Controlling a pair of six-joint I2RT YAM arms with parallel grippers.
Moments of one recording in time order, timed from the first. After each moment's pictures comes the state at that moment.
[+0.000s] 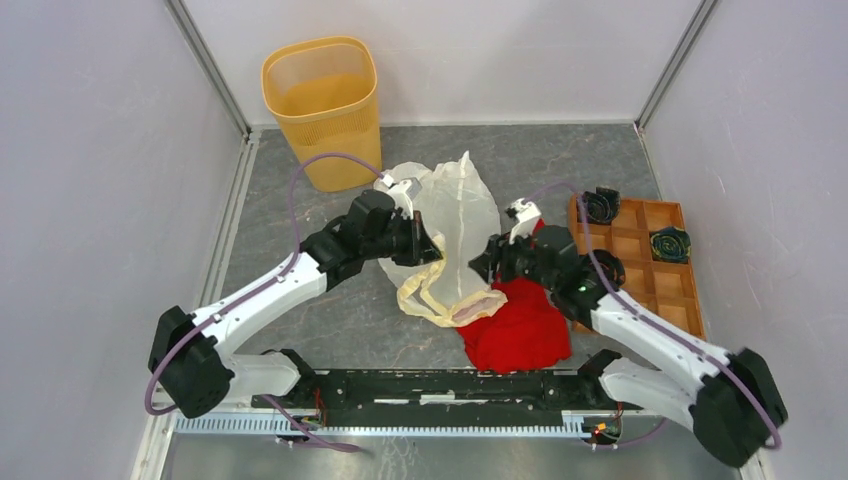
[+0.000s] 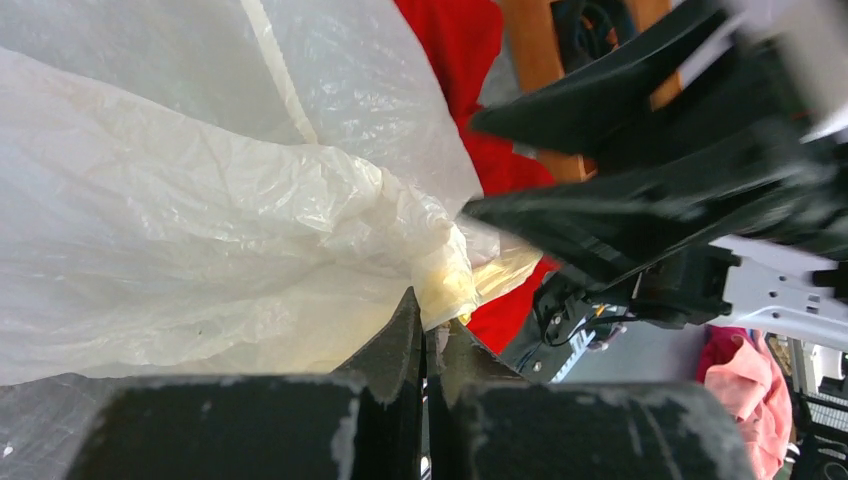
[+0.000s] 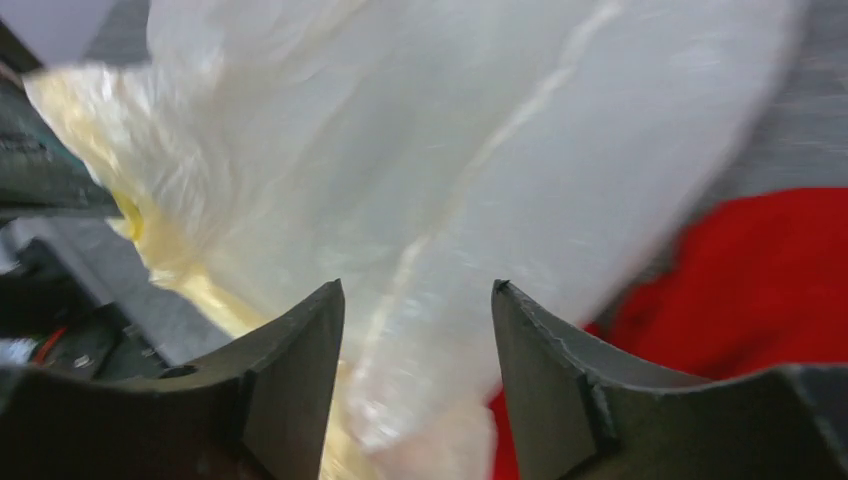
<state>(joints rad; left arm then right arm) -0.73 1.24 0.97 -0.28 0.26 -0.64 0.66 1.06 0.52 0.14 -0.21 0.39</state>
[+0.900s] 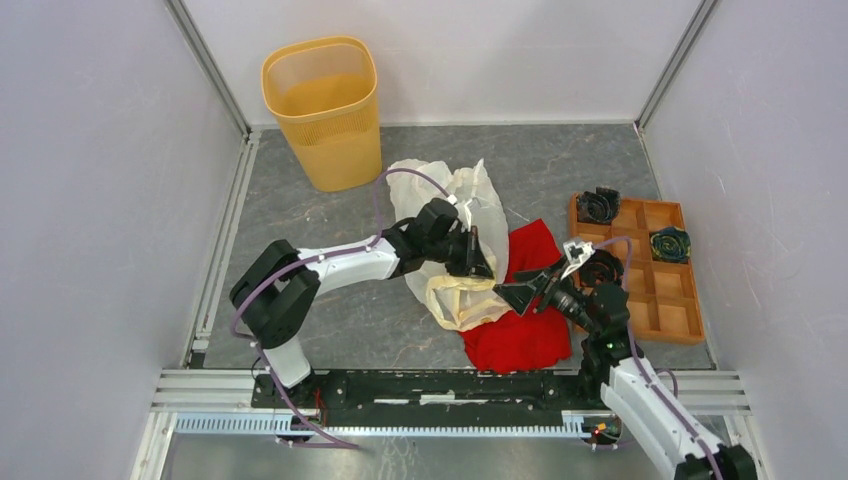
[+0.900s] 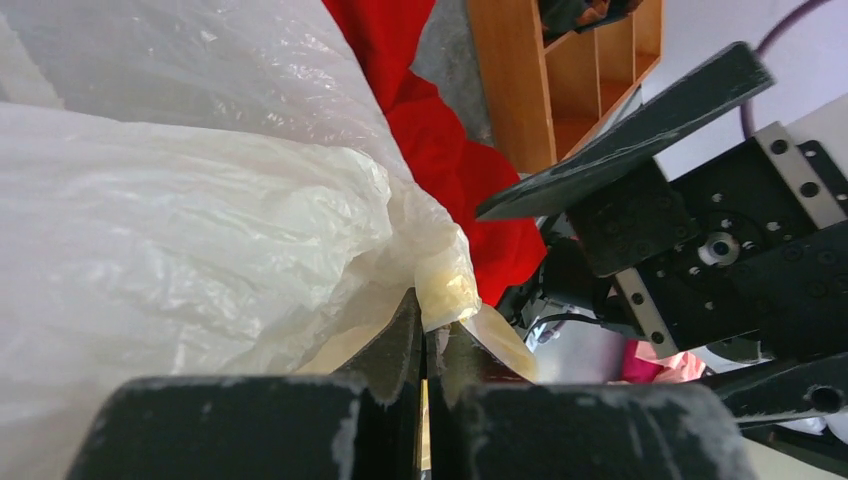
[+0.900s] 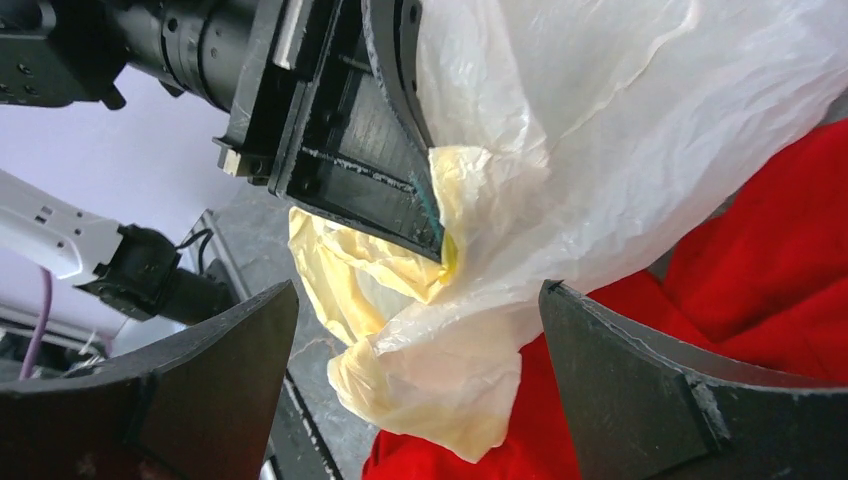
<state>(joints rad) -0.85 1.73 1.07 0.02 0.43 -0.78 0.27 0.49 0.01 0.44 -0.58 0.62</state>
